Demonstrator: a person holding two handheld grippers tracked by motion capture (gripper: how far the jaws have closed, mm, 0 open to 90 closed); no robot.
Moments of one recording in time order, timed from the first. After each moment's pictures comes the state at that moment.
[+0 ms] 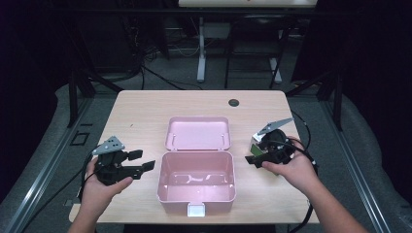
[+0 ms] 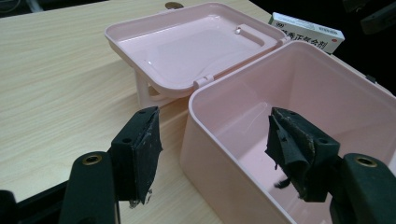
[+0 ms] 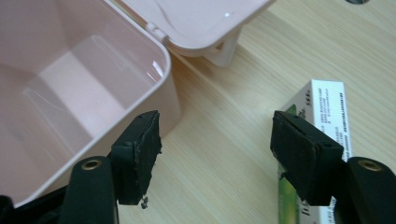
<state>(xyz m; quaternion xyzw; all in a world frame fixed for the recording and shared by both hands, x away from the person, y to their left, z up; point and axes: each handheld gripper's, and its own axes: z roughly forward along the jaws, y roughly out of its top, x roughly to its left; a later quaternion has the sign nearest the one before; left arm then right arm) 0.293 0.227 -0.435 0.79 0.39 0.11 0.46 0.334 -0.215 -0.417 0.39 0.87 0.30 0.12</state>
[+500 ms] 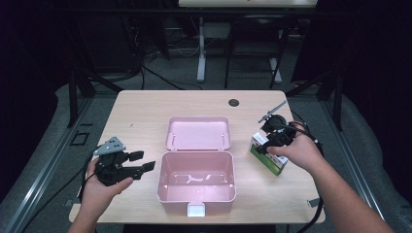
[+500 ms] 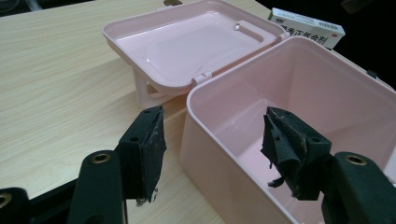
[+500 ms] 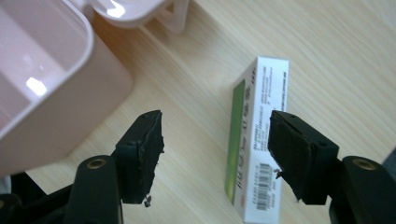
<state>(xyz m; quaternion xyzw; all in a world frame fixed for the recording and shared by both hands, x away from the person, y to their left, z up) 0.292 0.226 -0.435 0.79 0.39 0.12 0.45 0.377 -0.225 -0.406 0.39 0.89 0.19 0.11</state>
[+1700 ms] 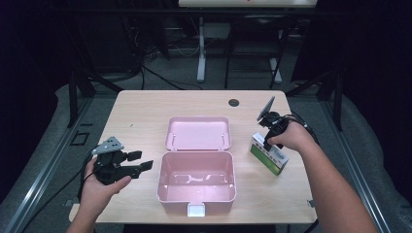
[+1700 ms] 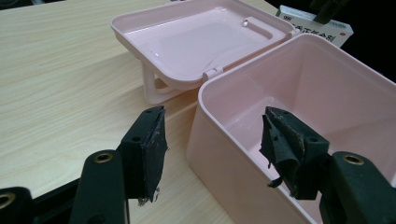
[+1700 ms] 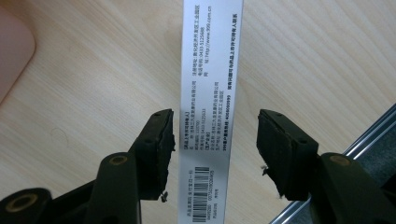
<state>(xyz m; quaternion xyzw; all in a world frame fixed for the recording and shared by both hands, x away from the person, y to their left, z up) 0.296 0.232 -0.440 0.79 0.40 0.12 0.45 0.443 -0.238 -0.454 0.44 0.90 0.03 0.05</state>
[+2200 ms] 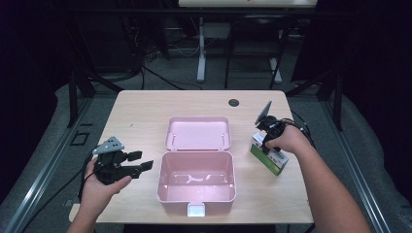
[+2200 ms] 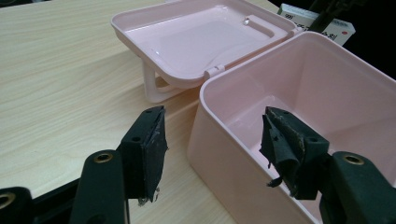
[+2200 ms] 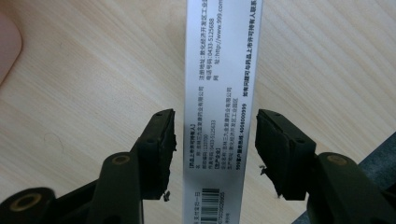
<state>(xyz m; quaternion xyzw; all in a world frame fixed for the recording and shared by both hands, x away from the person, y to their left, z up) 0.297 0.232 -0.441 0.79 0.40 0.12 0.45 0.446 -0.236 -0.474 0.44 0.90 0.02 0.04</state>
